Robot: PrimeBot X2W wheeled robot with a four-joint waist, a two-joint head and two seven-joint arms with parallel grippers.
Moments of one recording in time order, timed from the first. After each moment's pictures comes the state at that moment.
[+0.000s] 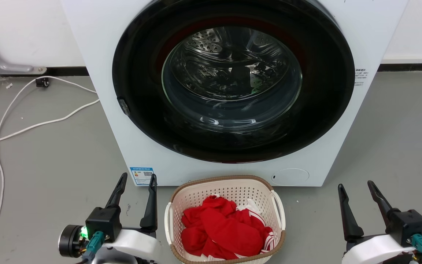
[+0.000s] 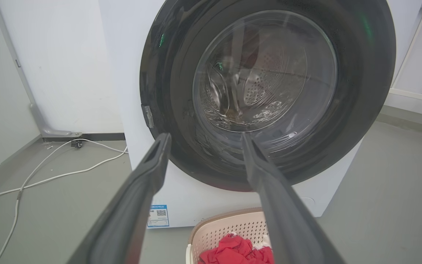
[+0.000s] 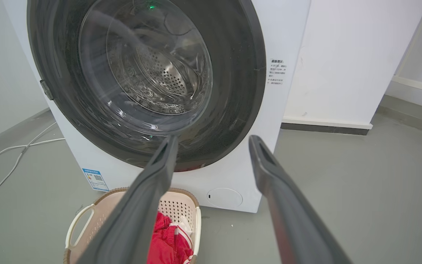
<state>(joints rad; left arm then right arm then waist) -0.04 0.09 -0.15 0.15 -0.16 0.00 -0.24 0.07 -0.05 -0.02 0.04 0.03 0.13 -0.13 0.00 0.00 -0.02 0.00</state>
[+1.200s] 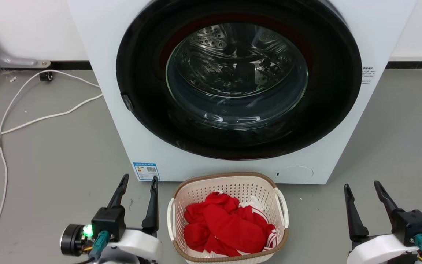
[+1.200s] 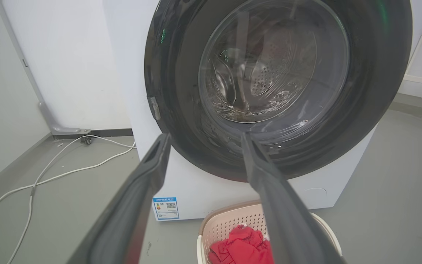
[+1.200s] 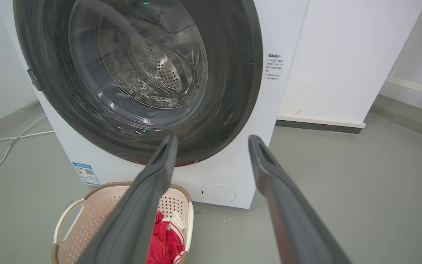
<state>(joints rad) -0.05 0.07 -0.13 0.20 -0.09 -0.01 -0.26 0.07 -0.05 -0.05 0.05 -0.01 0.13 -0.14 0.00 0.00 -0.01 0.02</state>
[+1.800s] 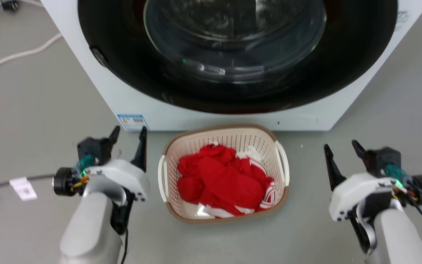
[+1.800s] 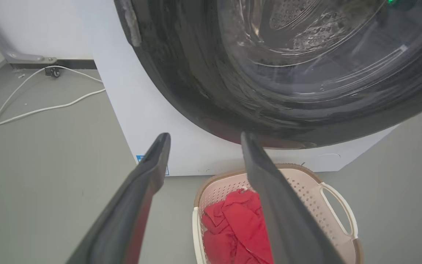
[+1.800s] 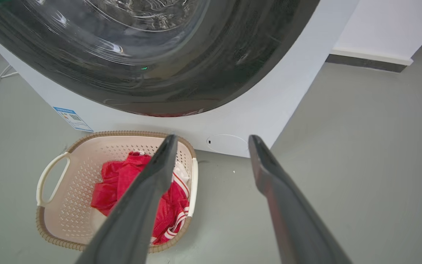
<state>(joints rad) -0.45 0.11 -0.09 0.60 -0.22 -0.10 -0.20 -0.26 -0.05 -0.02 0.32 -0.02 0.13 0.00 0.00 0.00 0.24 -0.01</state>
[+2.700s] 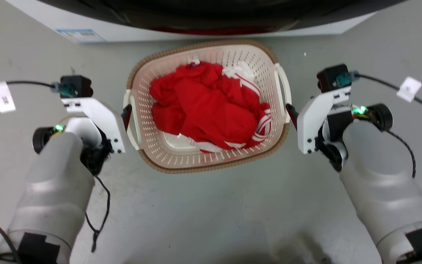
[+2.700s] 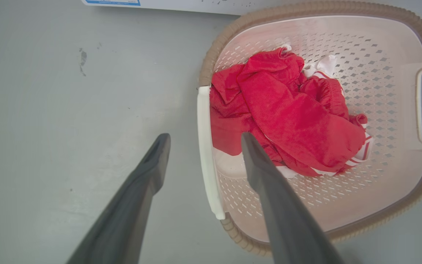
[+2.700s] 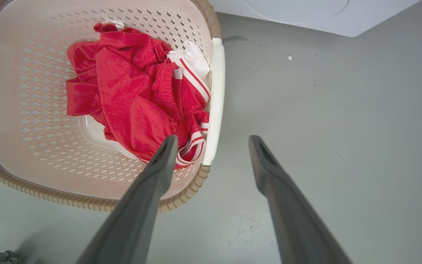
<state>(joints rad) -0.88 0.25 -0.35 1.04 -0.59 -0.13 0.16 -0.87 -0.05 0.23 1.00 0.18 0.13 0.22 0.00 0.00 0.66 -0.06</state>
